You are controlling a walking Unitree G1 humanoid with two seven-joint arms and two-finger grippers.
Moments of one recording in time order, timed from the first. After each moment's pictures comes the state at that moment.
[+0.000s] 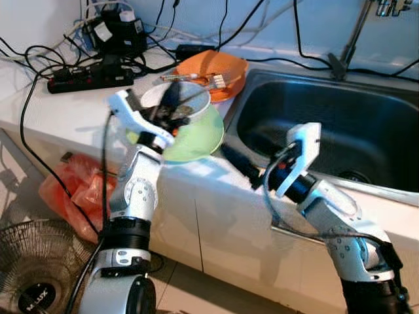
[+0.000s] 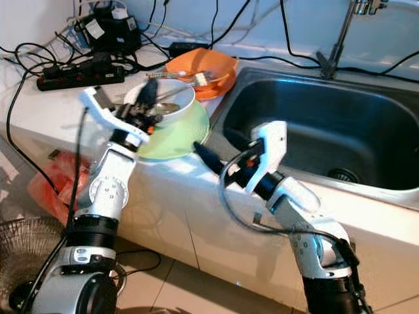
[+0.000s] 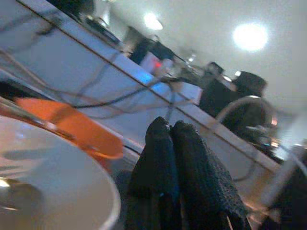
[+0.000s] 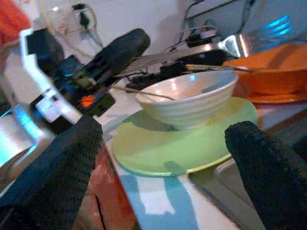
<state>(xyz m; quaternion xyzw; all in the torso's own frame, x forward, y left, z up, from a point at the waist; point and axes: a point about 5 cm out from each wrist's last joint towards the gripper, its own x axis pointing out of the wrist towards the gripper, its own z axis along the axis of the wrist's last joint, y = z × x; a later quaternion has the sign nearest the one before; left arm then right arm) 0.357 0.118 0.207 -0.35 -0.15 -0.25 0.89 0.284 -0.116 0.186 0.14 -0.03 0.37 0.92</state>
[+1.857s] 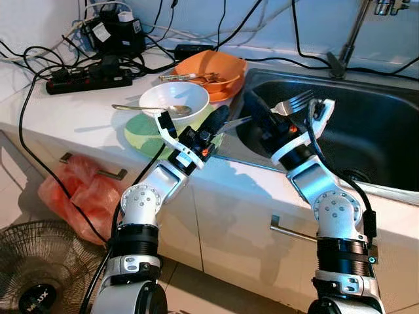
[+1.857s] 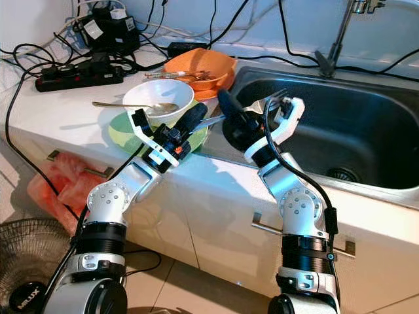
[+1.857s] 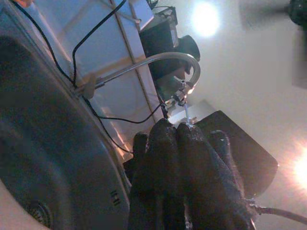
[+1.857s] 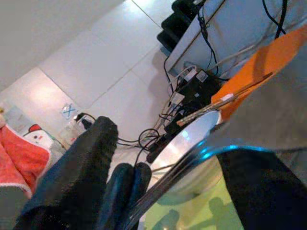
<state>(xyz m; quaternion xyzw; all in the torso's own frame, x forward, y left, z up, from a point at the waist) 0.338 0.072 0.181 -0.58 0.04 -0.40 0.71 0.331 -0.117 0.199 0.42 -0.04 0.31 0.85</state>
